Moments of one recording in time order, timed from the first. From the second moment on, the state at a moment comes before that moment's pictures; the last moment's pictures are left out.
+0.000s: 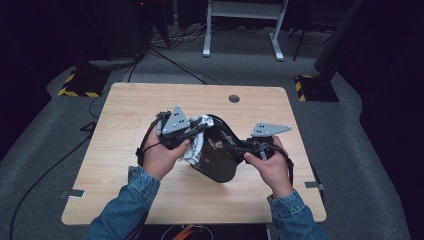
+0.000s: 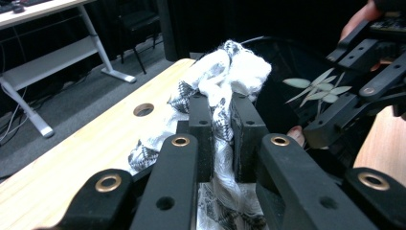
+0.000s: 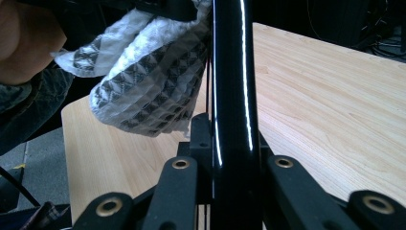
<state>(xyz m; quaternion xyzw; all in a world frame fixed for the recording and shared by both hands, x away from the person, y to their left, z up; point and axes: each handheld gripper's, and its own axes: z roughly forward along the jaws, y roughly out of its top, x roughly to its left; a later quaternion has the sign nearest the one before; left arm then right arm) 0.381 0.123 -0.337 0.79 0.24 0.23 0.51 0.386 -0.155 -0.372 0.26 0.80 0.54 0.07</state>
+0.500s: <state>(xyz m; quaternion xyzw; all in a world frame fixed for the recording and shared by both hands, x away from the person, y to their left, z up) 0.372 0.104 -0.342 0.80 0.22 0.20 0.51 0.387 -0.154 -0.372 0.26 0.80 0.54 0.06</state>
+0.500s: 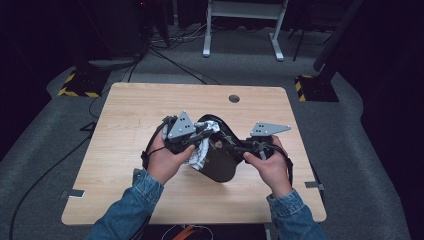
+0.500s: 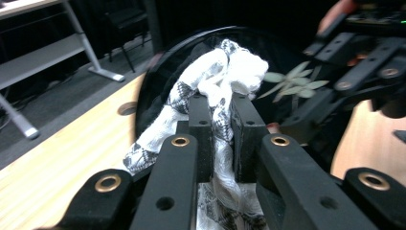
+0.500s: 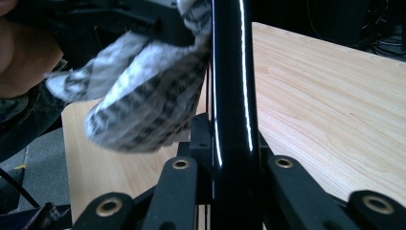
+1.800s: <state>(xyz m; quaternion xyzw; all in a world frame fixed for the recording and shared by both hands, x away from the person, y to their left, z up) 0.369 0.104 -0.355 0.81 0.22 0.19 0.51 0.387 -0.153 -0.373 0.26 0.80 0.54 0.06</state>
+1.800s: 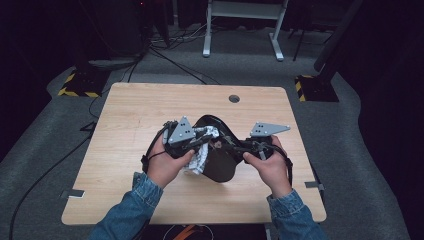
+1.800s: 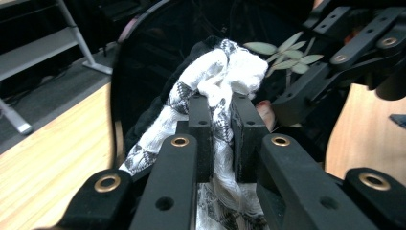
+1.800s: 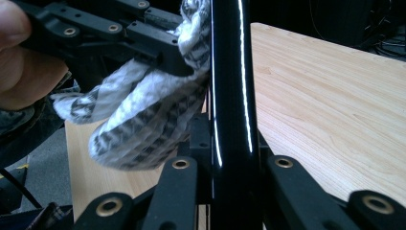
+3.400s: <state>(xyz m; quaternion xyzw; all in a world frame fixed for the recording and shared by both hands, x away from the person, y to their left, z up) 0.364 0.100 -0.380 0.82 0.23 0.17 0.50 0.387 -0.154 -0.373 0.26 0.80 0.54 0.06</state>
